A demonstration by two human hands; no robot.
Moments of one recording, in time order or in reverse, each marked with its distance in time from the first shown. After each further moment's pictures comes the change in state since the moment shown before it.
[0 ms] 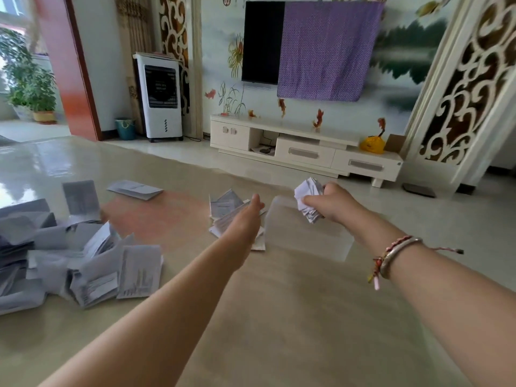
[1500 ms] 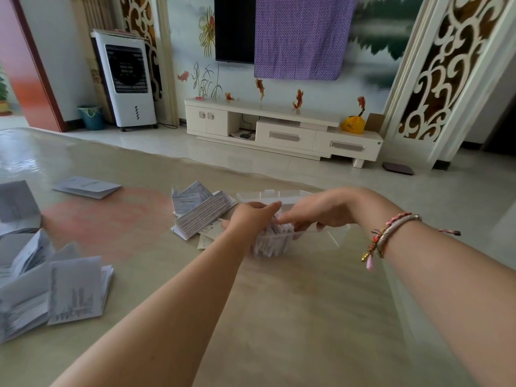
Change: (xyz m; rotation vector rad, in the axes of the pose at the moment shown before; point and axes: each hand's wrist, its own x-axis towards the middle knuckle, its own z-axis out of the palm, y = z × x) left_hand 0.066 -0.024 0.056 0.433 0.043 -0.024; right_hand 0.001 0.016 -0.024 -0.303 -0.763 0.043
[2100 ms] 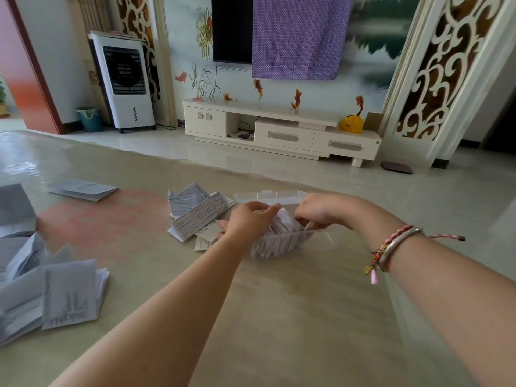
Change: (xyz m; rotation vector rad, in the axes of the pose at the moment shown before) left_hand -0.006 -0.004 0.004 -0.038 0.011 0.069; right_hand 0.013 0.013 0.001 0.031 0.304 0.100
